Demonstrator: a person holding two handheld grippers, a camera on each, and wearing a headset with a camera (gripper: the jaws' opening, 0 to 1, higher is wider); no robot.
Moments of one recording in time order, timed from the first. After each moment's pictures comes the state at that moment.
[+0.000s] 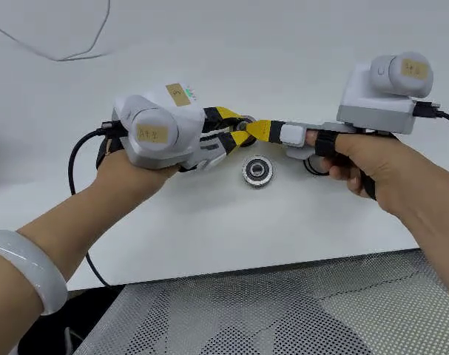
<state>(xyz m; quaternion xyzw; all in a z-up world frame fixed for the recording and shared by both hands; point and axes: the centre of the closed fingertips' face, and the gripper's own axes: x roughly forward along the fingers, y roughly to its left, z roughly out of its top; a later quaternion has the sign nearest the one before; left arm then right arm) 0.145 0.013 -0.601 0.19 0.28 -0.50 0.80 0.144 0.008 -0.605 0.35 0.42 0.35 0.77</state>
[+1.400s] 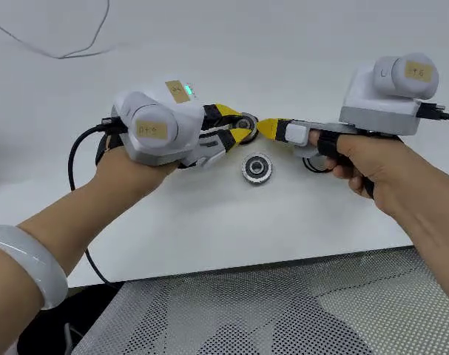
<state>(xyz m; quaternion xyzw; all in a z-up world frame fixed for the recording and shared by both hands) 0.145 0.014 -0.602 0.19 0.28 -0.50 0.80 0.145 0.003 -0.608 0.32 0.40 0.34 0.79</state>
